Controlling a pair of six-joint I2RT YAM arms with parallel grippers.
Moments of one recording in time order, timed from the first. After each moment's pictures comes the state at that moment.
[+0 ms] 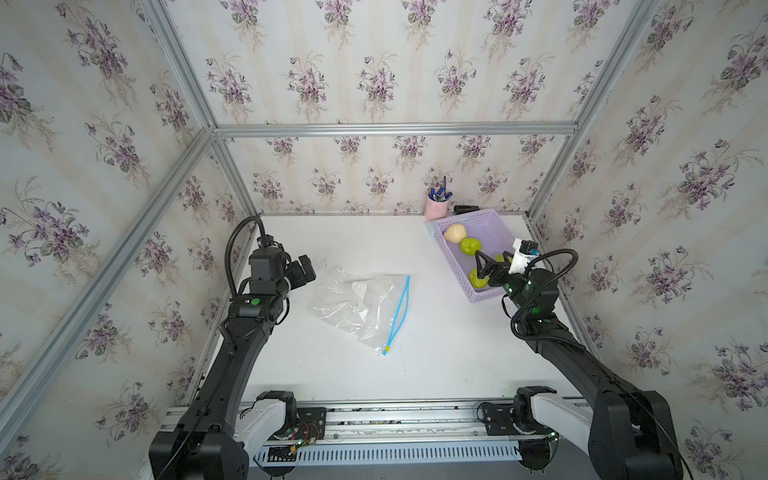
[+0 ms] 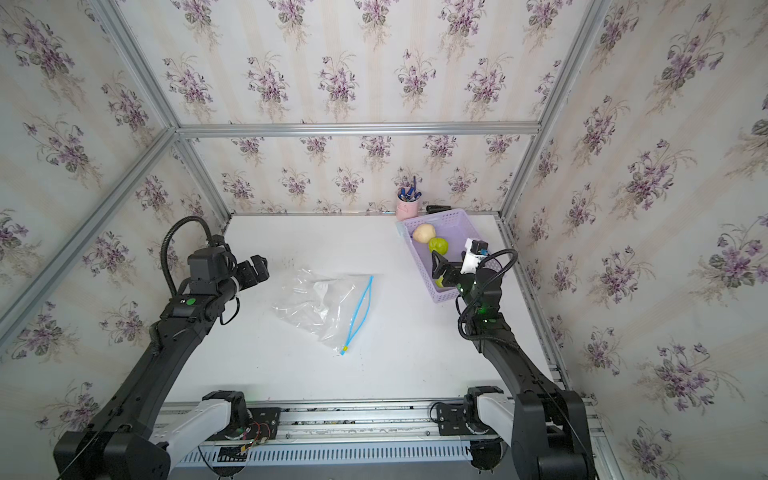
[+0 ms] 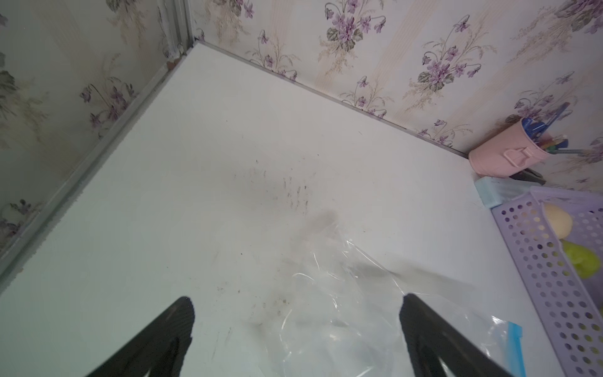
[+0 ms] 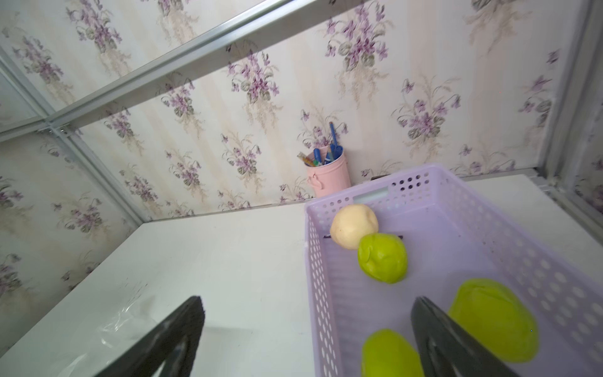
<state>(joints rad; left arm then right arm) 0.01 1.04 0.81 -0.37 -0.09 -0.32 0.08 1.07 0.47 0.52 -0.12 0.28</state>
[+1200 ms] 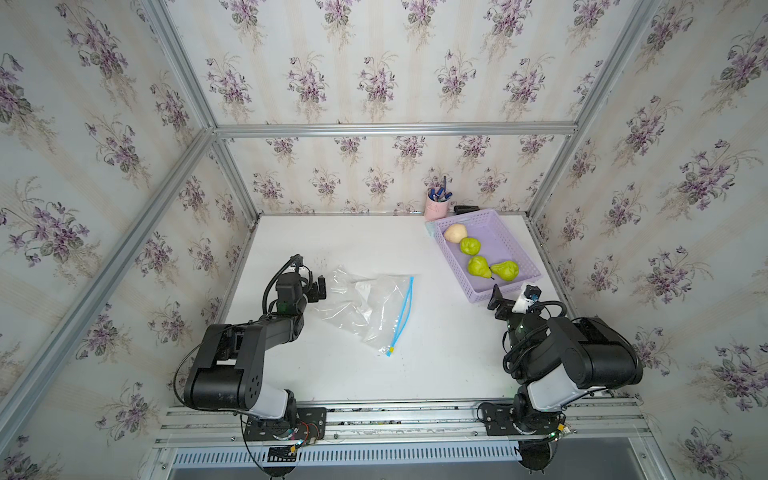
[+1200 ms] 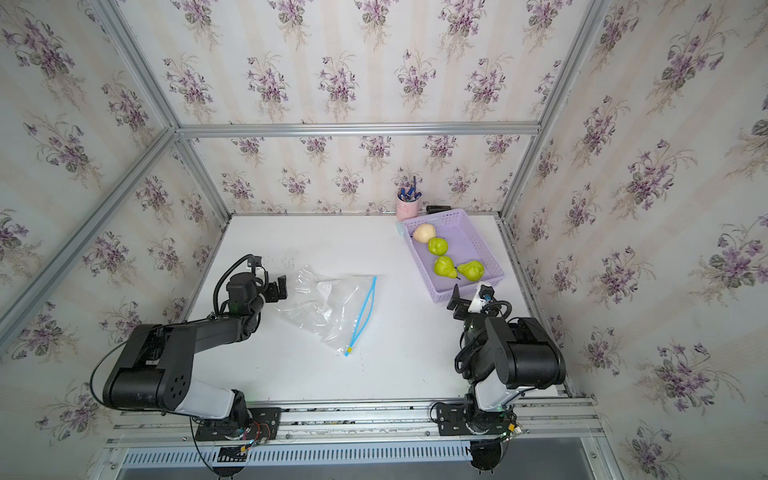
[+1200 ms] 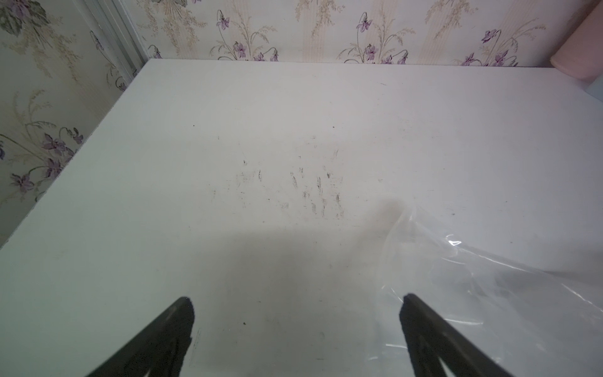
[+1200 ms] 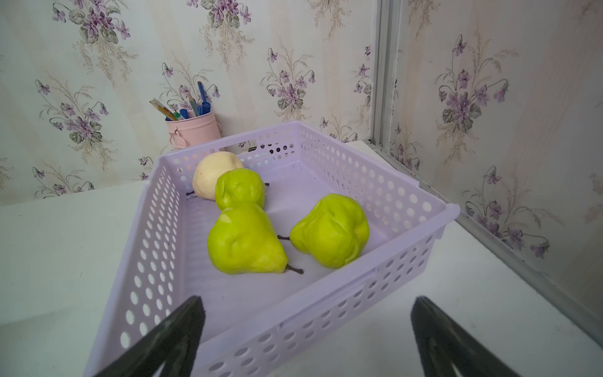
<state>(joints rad) 0.00 1.50 0.46 0.54 -0.07 -0.03 0.02 1.58 0.00 1.50 0.15 0.12</state>
